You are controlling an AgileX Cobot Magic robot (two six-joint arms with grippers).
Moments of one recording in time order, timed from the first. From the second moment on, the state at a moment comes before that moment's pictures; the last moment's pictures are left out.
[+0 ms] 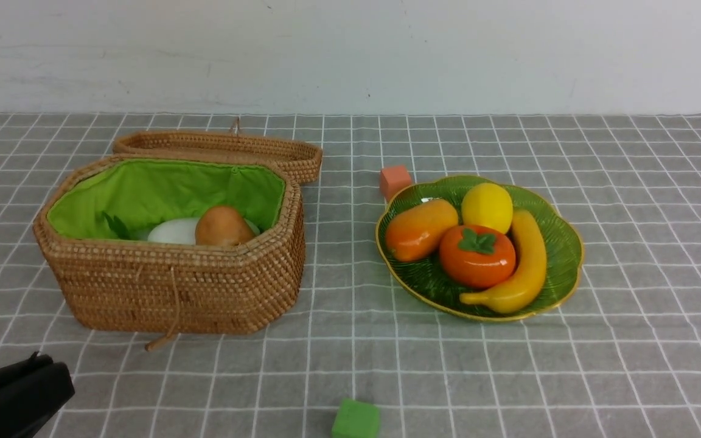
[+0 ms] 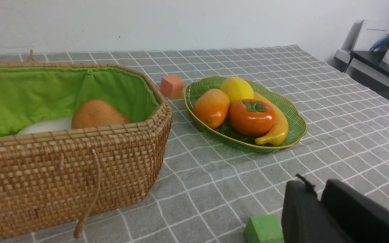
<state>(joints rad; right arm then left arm) -0.02 -0.01 0.02 -0.04 0.37 0.19 -0.81 0.28 -0.36 0.56 0.35 -0.79</state>
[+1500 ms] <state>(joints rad) -0.02 -0.01 0.02 -0.03 0.38 0.19 -0.10 -0.01 0.03 -0.07 0.36 -0.20</state>
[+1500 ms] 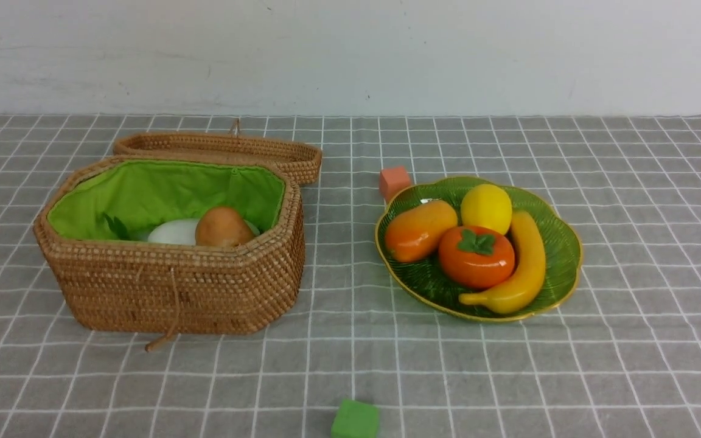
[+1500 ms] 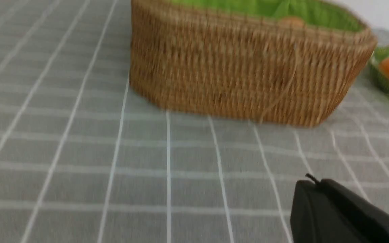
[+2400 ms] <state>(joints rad) -0.02 -0.01 0.02 -0.03 0.38 0.19 -0.10 -0.01 0.03 -0.06 0.38 -0.36</state>
